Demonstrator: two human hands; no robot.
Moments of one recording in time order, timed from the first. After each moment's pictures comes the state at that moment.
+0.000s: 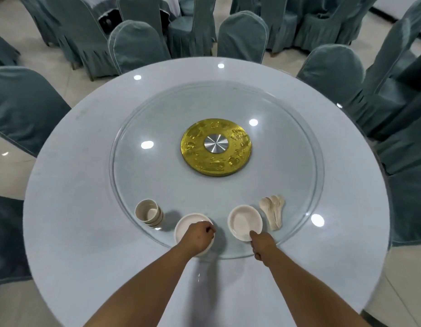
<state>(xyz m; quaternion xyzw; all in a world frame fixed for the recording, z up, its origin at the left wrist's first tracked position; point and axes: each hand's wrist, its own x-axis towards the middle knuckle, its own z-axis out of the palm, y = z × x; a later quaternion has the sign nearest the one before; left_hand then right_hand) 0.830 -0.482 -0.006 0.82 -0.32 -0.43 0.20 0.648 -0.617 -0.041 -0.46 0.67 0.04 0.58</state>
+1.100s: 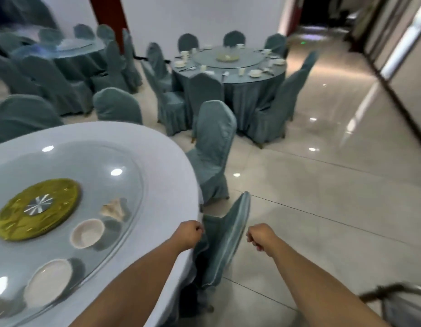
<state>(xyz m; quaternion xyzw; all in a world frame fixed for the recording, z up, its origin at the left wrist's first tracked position) 0.396 -0.471 0.099 0.60 -0.70 -0.39 0.02 0.146 -0.419 0.078 -0.30 0.78 -0.21 0.51</state>
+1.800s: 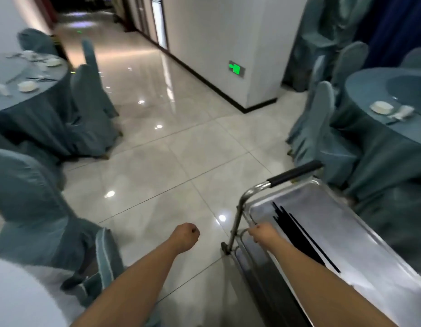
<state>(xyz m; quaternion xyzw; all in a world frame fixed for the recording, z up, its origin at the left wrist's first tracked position) 0.060 -0.397 0.062 0.28 -0.84 -0.43 -0.19 -0.052 -0.151 0.081 0.01 0.89 -0.29 0.34</state>
